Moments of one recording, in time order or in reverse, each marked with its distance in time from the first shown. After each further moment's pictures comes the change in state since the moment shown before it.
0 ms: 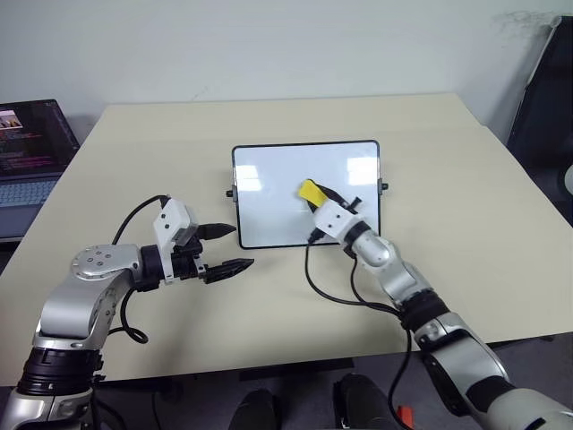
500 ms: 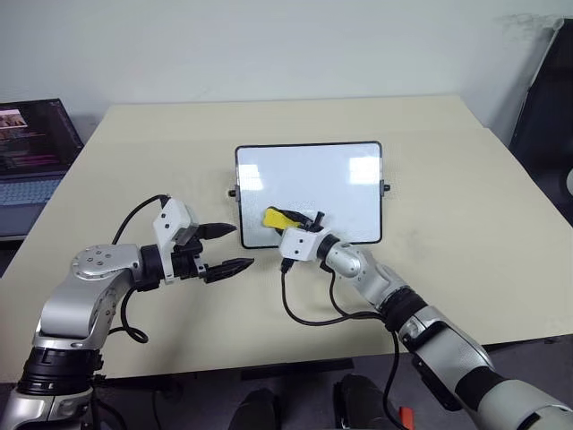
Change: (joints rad) left arm 0.001 0.000 0.000 -0.001 0.000 0.000 0.003; right arm 0.001 -0.024 0.171 0.085 -0.113 -0.088 0.016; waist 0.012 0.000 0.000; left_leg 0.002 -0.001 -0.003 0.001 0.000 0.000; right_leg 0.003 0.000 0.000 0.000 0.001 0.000
